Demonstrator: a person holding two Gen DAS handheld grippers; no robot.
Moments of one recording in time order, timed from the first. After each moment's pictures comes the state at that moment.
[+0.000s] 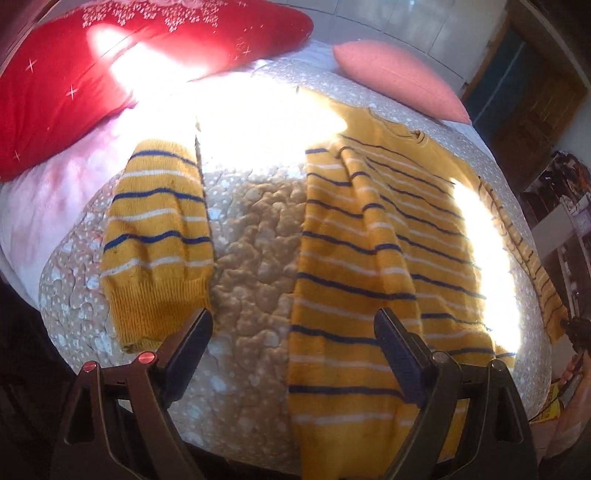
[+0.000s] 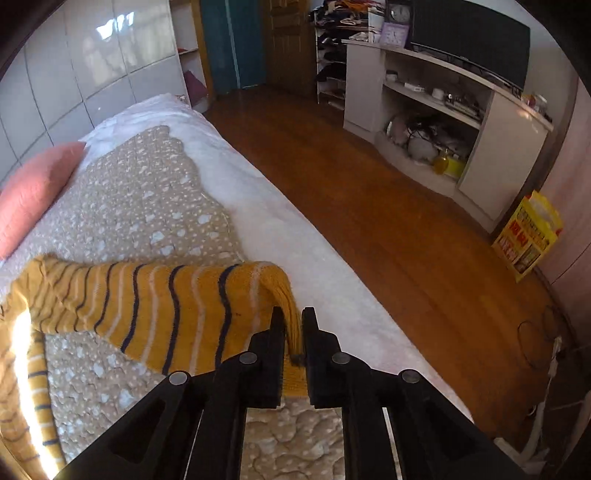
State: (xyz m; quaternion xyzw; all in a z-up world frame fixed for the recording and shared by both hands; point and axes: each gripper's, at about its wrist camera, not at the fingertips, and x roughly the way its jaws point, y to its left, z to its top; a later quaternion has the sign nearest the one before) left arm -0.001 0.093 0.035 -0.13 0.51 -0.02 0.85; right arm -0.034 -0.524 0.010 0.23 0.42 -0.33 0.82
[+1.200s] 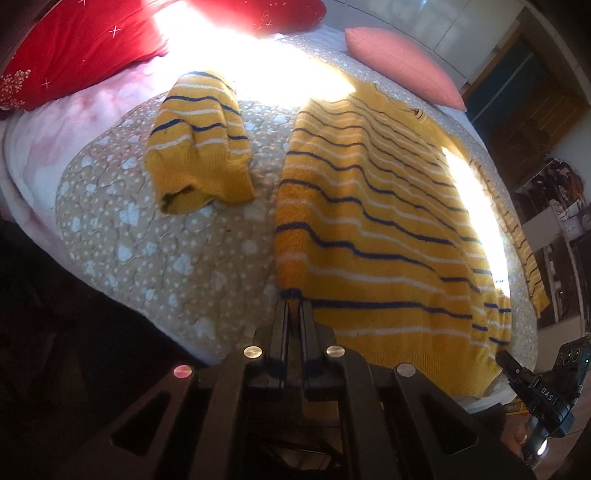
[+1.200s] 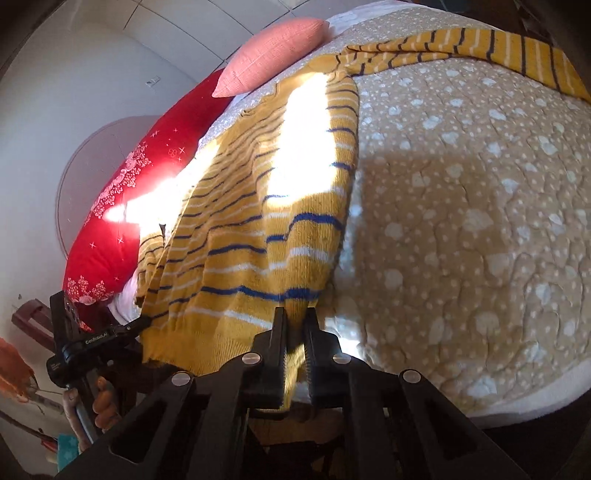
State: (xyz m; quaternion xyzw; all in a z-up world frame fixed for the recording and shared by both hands) left arm -0.087 0.107 0.015 -0.15 0.53 -0.02 0.83; right arm -0.131 -0.259 -0.033 0.31 0.46 0.14 0.82
